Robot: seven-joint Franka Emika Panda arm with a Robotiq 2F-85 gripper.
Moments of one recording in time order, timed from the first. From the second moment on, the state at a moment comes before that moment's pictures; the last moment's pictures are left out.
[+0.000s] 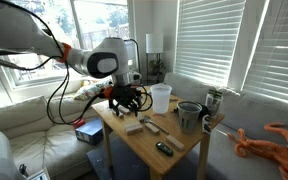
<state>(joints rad) 0.06 -0.37 -0.08 -2.46 -0.08 2.19 -0.60</state>
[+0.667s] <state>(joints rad) 0.06 -0.37 -0.13 -2.53 -0.10 2.27 -1.04</state>
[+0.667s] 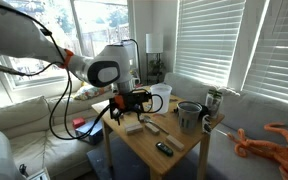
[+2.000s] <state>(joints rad) 0.05 -0.33 -0.16 -2.54 -0.09 2.32 -1.16</state>
